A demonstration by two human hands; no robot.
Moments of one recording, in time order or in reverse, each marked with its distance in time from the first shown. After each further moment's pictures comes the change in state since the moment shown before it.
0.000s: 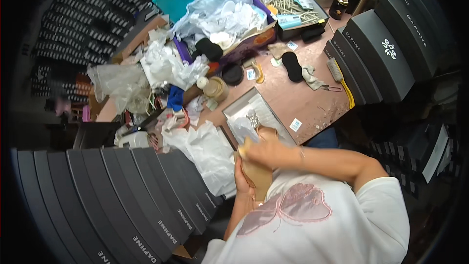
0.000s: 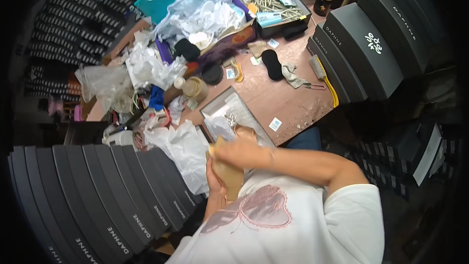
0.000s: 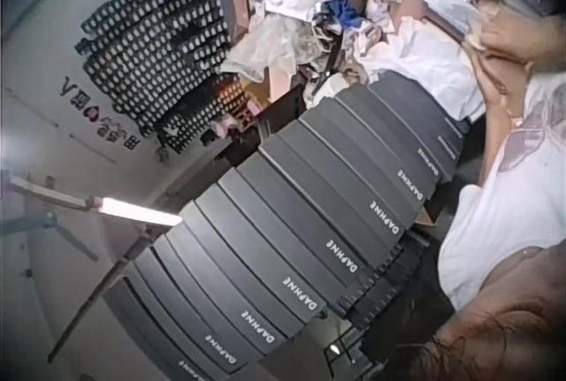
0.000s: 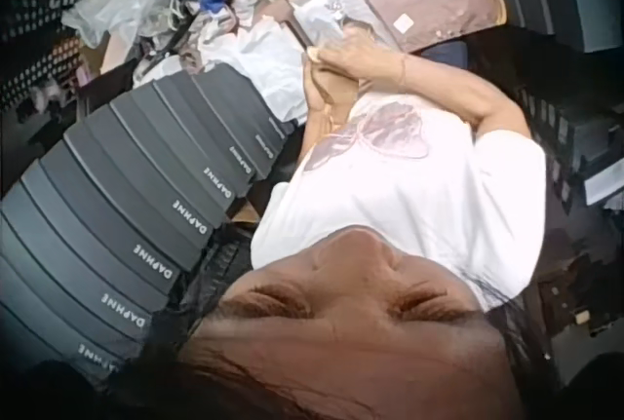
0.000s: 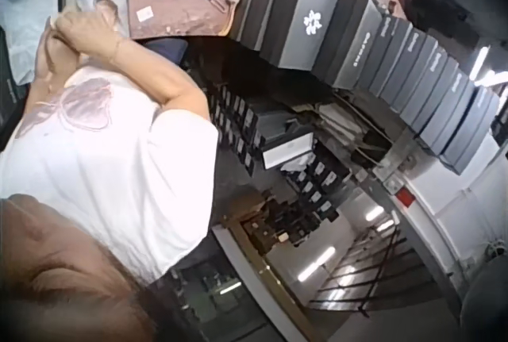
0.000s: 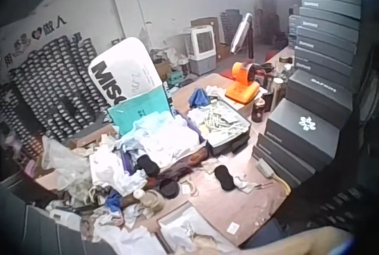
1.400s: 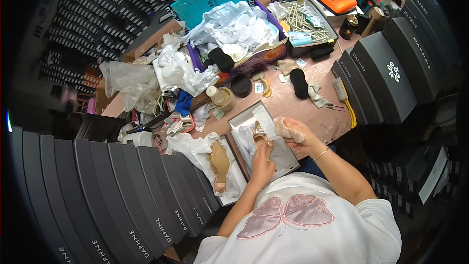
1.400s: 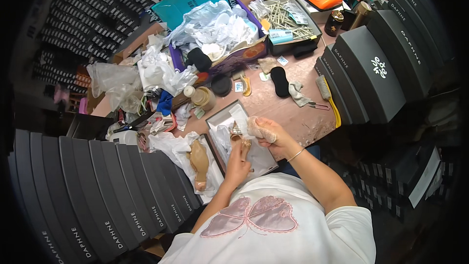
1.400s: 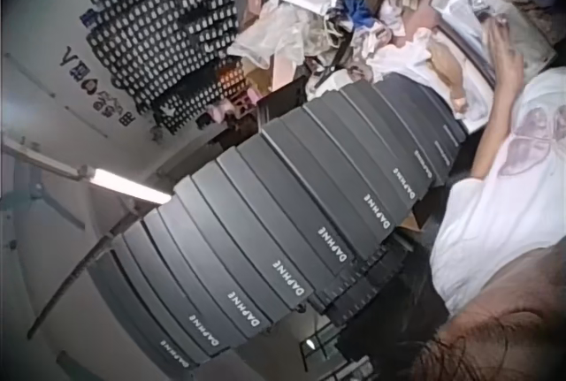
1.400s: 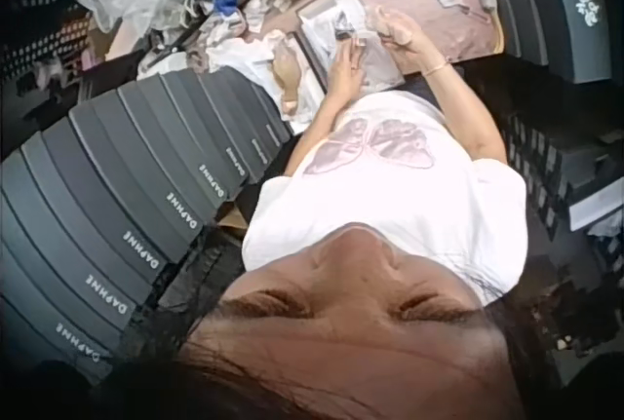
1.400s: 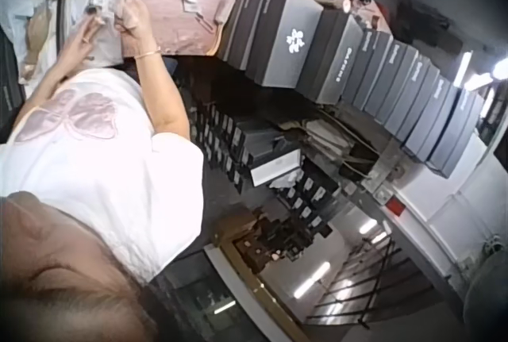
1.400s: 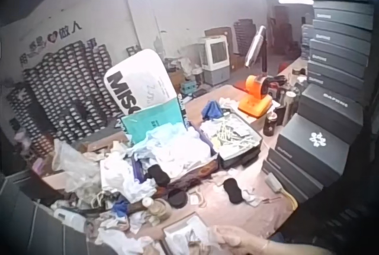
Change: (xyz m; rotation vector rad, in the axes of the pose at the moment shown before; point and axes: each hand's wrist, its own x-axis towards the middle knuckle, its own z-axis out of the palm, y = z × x) left_hand 0.071 -0.040 -0.002 1.549 -0.178 0.577; right_hand -0.028 0.089 -0.030 1.903 0.293 0.990
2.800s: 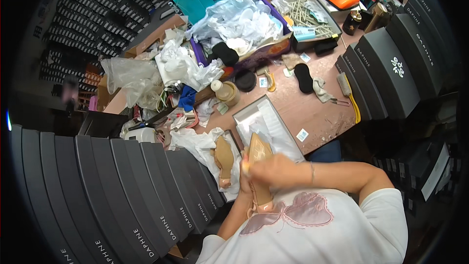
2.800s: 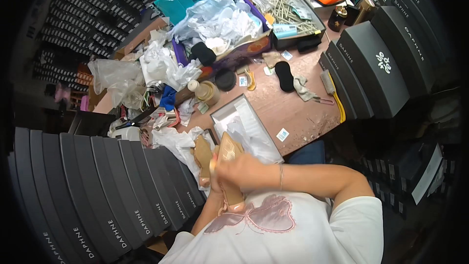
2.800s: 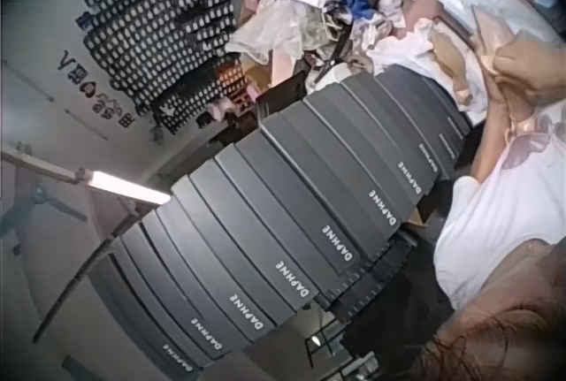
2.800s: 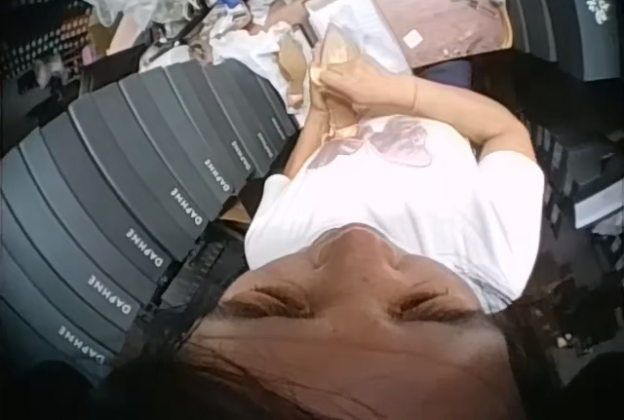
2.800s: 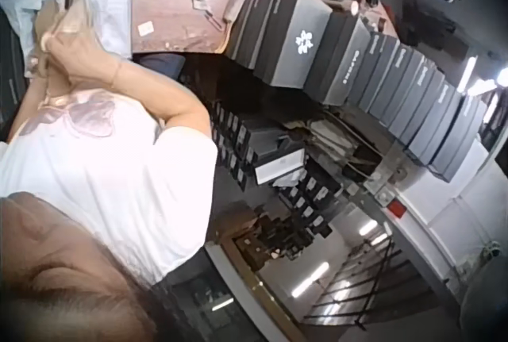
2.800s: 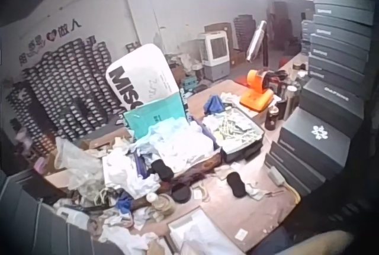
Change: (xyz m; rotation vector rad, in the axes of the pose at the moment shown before) left_hand -0.042 0.072 -0.066 -1.598 0.060 -0.512; right_hand -0.020 0.039 0.102 -1.932 -0.324 -0.713
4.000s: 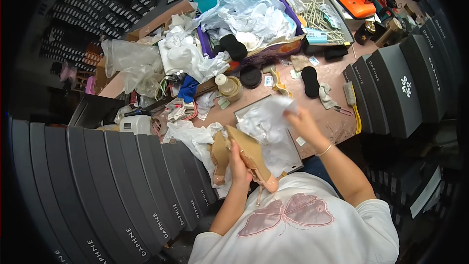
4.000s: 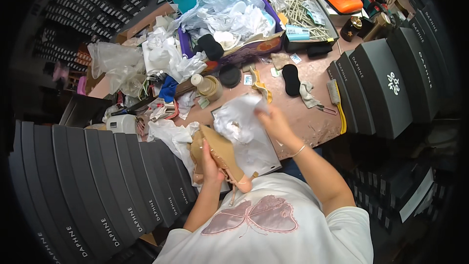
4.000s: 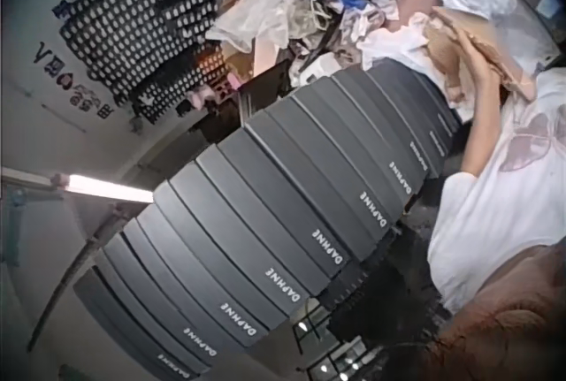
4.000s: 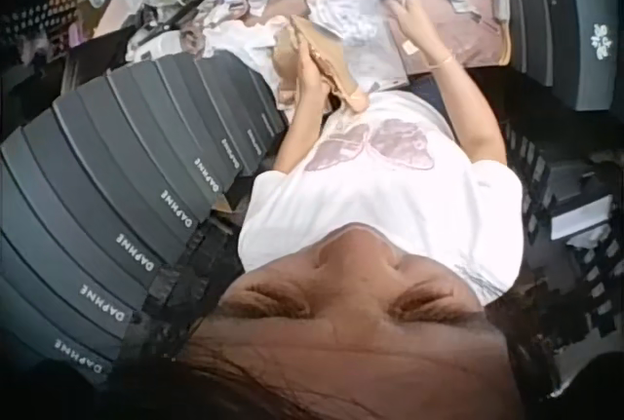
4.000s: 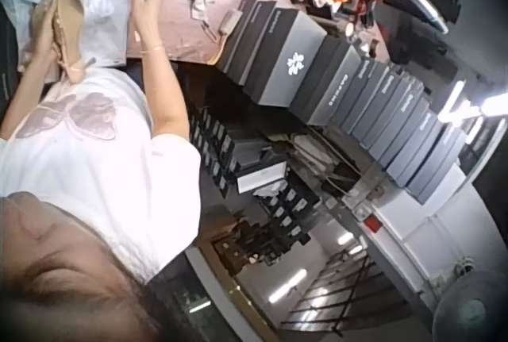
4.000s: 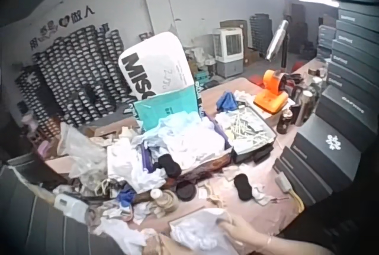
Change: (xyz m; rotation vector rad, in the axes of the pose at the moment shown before) left_hand 0.055 0.017 -0.028 0.100 0.276 0.309; right_hand -0.005 0.119 0.008 0.865 0.435 0.542
